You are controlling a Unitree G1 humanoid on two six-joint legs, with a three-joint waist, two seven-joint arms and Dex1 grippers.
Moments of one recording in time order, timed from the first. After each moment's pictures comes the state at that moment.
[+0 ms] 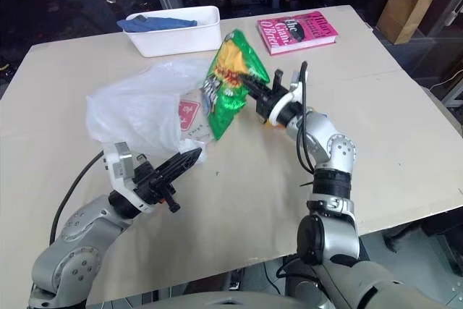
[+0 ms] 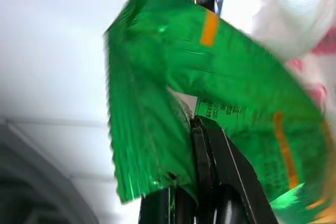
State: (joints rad) left arm 0.19 0.46 0.18 -0.59 -0.78 0.41 -0.66; right arm -0.80 0.13 -0.44 0.28 1.61 0.95 -0.26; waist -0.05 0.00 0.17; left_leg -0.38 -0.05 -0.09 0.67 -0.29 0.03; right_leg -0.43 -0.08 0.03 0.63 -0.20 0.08
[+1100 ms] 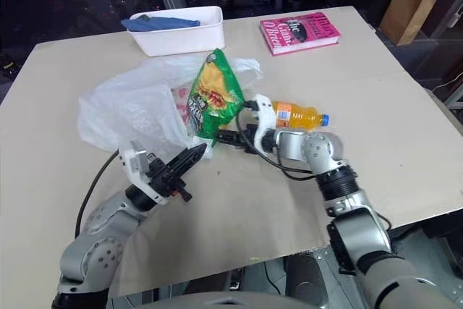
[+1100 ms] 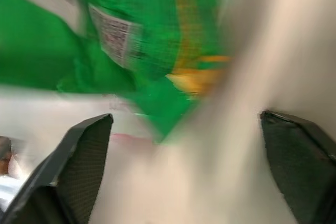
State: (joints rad) left arm 0.12 0.36 0.12 -0.45 -0.69 0.33 -0.64; right arm -0.74 -0.17 0.16 0.23 0.94 0.98 0.20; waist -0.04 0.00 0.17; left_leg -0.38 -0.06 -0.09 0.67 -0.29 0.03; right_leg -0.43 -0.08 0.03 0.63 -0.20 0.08
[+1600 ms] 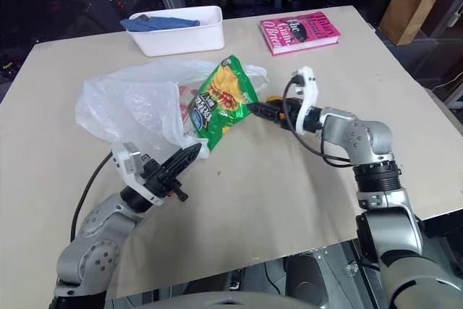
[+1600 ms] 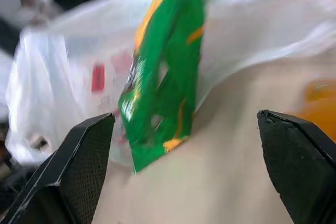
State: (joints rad) left arm 0.14 0.36 0.14 -0.45 -0.69 0.32 -0.64; right arm -0.75 -0.35 -0.04 0.20 0.86 0.93 0.54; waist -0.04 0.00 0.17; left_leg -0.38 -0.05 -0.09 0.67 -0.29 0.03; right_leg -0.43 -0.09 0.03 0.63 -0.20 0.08
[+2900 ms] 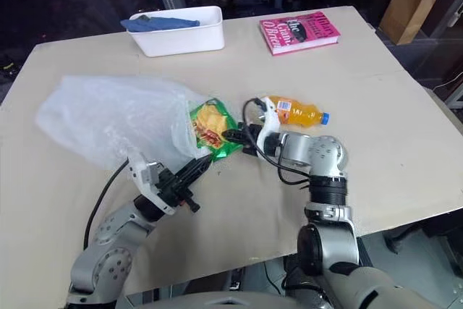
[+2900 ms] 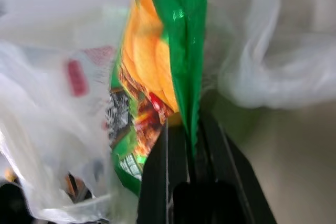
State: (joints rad) left arm 0.19 0.33 0.06 -0.45 -0.61 0.27 -0.66; right arm -0.75 0.13 -0.30 0.18 0.85 1.33 0.07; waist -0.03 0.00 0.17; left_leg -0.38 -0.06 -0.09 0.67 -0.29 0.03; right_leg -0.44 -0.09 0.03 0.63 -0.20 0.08
